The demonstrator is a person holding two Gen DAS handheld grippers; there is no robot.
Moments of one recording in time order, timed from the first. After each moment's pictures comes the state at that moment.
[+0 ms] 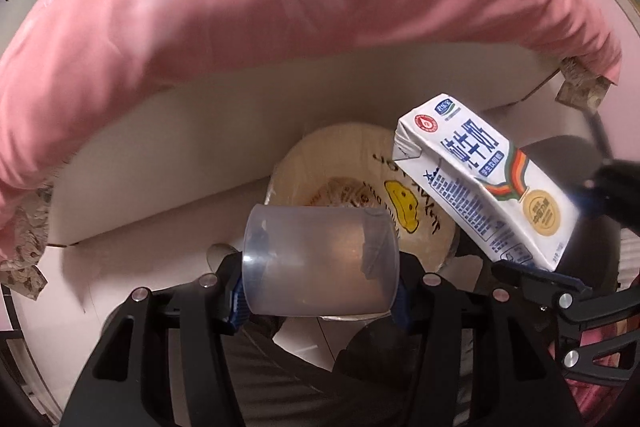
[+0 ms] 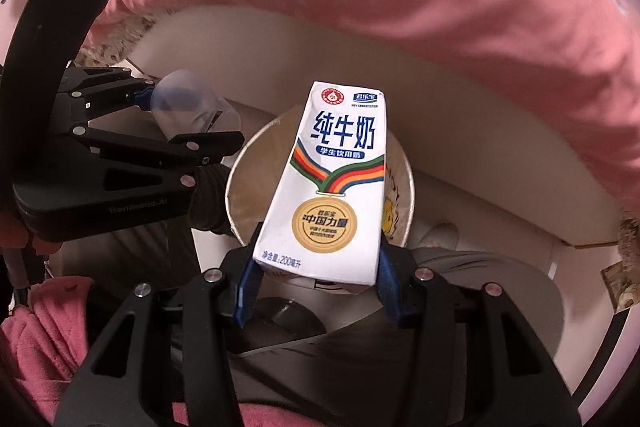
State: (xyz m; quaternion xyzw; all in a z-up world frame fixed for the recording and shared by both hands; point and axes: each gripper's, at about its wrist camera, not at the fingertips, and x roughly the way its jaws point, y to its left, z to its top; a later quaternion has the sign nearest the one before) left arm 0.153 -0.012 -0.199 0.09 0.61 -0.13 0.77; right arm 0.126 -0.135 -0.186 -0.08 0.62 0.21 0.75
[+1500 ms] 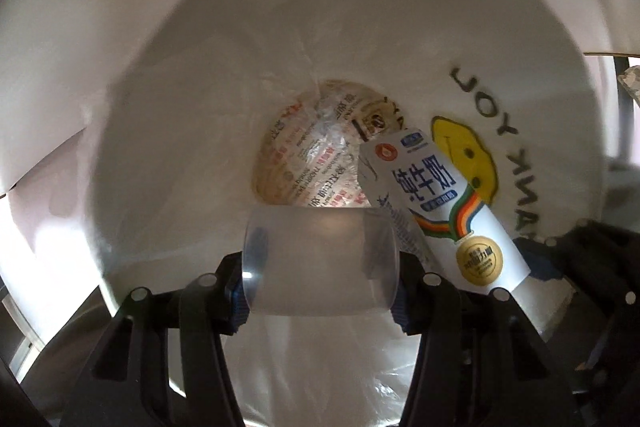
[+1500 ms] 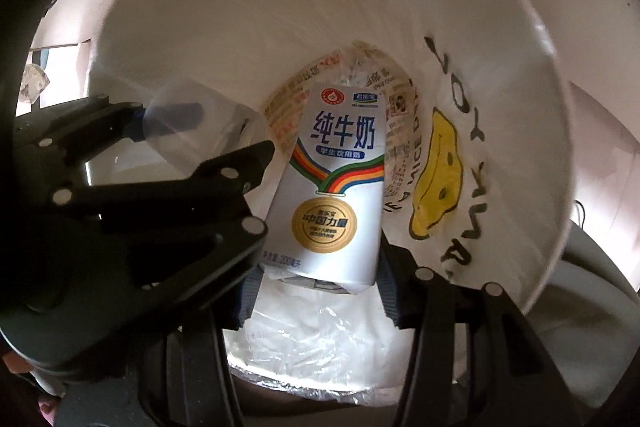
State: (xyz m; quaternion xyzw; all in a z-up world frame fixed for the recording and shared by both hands) left arm 0.224 -0.037 -0.431 0.04 0.79 -0.10 0.60; right arm 0.198 -0.121 -0.411 0.01 0.82 0.16 0.56
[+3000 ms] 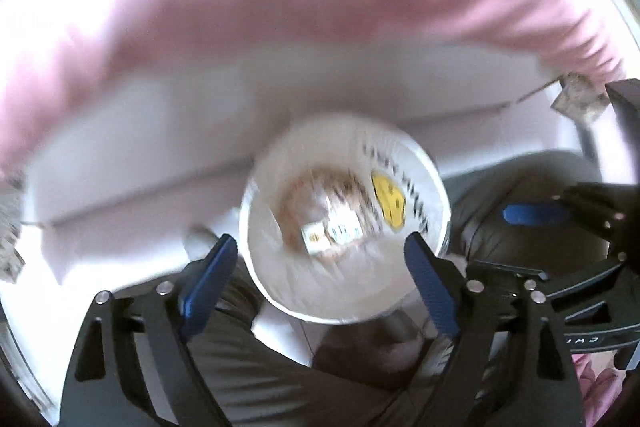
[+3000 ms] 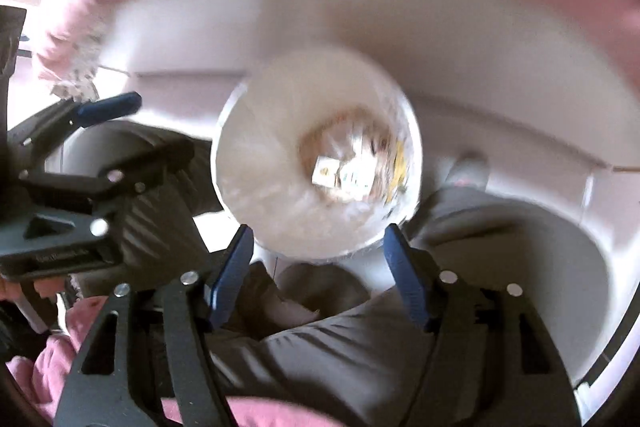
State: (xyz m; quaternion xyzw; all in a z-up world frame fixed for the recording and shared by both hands) left arm 0.173 -0.011 -0.195 0.05 0.63 -0.13 0.76; right arm 0.165 -0.172 -0.213 0.02 0.71 0.18 0.68
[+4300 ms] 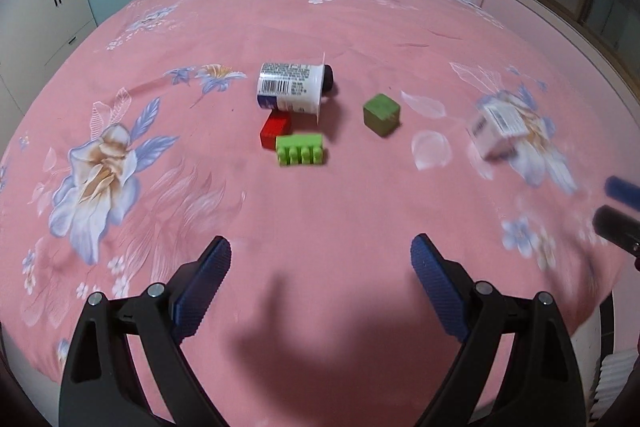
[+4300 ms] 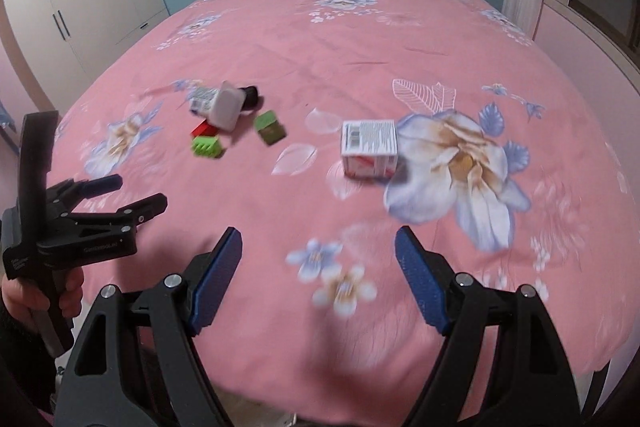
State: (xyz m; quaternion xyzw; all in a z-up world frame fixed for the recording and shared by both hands) left arm 0.399 -0.020 -0.045 0.02 0.48 -0.06 0.88; right arm 0.380 -0.248 0.004 0.00 0.46 0.10 0.88
